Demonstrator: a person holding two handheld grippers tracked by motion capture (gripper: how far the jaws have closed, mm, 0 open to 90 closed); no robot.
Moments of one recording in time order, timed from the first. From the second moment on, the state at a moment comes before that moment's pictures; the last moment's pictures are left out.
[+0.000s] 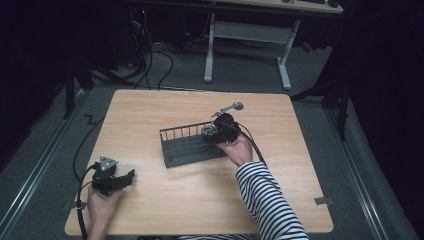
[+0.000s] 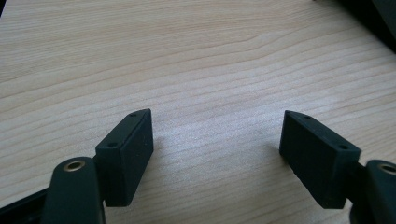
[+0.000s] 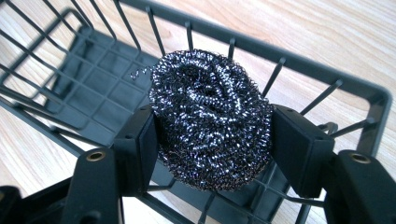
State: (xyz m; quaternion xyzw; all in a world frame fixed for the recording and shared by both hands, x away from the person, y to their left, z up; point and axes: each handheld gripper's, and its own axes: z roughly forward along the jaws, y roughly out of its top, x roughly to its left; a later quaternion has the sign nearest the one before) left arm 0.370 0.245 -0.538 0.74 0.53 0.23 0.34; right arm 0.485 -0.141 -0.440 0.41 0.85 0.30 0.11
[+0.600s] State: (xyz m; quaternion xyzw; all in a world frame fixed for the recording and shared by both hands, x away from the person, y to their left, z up) left arm 0.370 0.245 -0.538 0.74 0.53 0.23 0.34; right arm 0.480 -0.148 -0.432 0.41 0.84 0.33 0.11
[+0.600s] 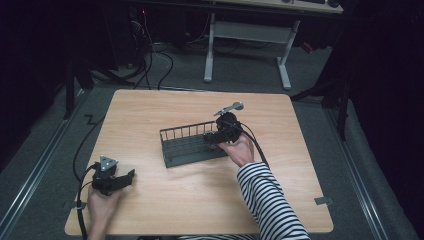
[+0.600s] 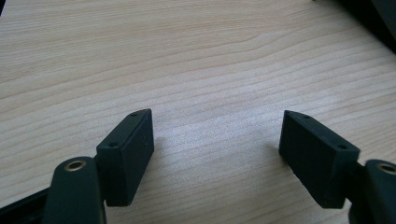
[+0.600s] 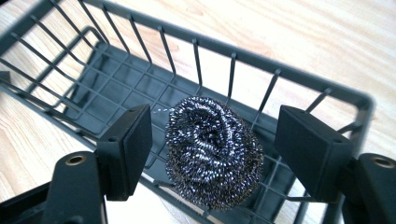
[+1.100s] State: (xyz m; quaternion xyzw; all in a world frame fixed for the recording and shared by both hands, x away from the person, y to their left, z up) left arm 0.370 0.245 -0.538 0.75 0.53 0.23 0.34; right arm 0.454 -0.178 -0.405 0.41 0.82 0.38 0.14
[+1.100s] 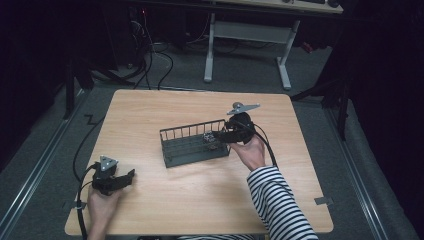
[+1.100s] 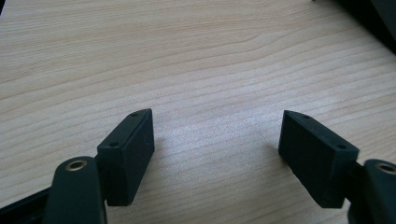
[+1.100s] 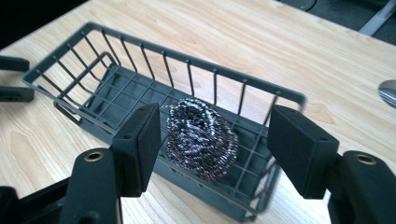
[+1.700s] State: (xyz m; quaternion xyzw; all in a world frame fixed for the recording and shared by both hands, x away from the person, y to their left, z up) left arm 0.370 0.245 -0.538 0.75 0.53 0.23 0.34; right arm 0.424 -0.233 -0.388 0.43 0.78 0.42 0.17
